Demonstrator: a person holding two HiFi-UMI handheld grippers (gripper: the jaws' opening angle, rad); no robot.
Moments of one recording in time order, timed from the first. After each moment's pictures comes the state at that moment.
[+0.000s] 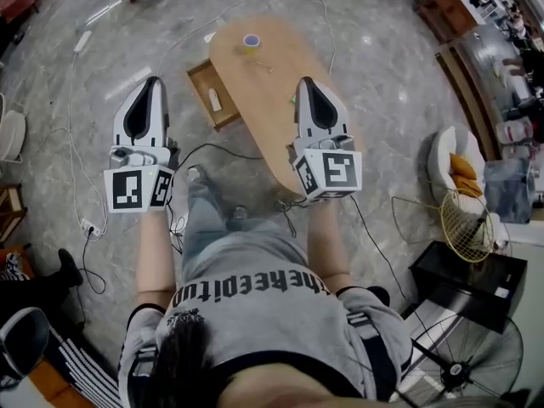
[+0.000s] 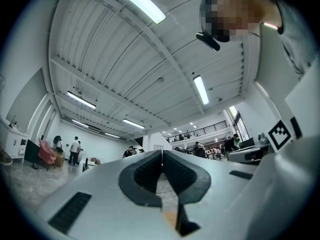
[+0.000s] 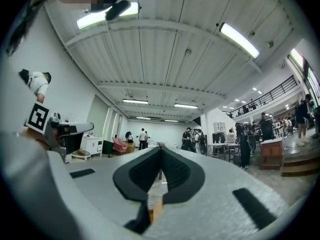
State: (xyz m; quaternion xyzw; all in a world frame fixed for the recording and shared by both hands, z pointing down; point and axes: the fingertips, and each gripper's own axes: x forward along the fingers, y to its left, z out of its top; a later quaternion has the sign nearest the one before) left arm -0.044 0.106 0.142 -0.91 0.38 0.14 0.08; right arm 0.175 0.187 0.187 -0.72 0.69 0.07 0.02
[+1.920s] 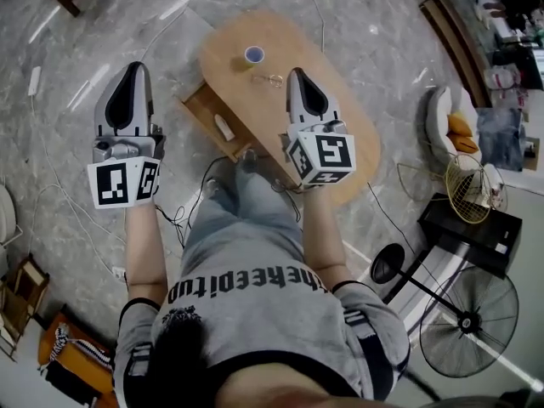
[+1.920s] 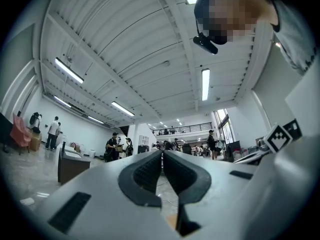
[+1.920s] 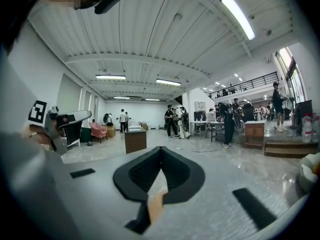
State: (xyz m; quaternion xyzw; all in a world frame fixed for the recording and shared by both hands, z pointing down) left arm 0.011 -0.287 0.194 -0.95 0.27 0.11 0.03; right arm 0.212 -0.146 0.280 -0.80 0.60 -0.06 -0.04
